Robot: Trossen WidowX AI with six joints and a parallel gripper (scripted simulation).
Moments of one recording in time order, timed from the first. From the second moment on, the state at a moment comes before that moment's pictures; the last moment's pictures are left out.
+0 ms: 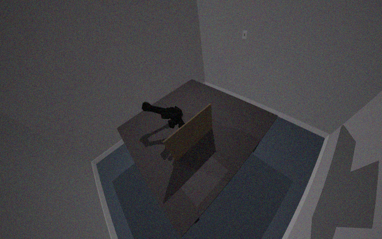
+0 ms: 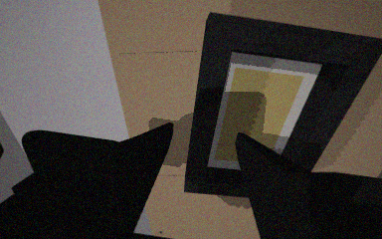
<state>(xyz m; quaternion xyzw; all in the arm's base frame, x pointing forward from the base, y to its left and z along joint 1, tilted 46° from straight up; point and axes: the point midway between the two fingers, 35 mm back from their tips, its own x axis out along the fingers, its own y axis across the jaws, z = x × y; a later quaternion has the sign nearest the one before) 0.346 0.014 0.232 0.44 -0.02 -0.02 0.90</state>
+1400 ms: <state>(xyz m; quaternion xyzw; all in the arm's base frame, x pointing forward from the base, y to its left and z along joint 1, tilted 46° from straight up) 0.368 0.013 0.232 0.44 -0.02 -0.02 0.90</state>
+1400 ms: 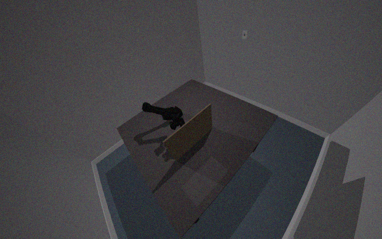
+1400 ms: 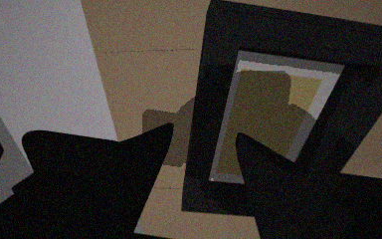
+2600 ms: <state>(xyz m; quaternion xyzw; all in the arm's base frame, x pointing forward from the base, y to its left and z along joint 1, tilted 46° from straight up) 0.368 0.013 0.233 0.44 -0.02 -0.02 0.90</state>
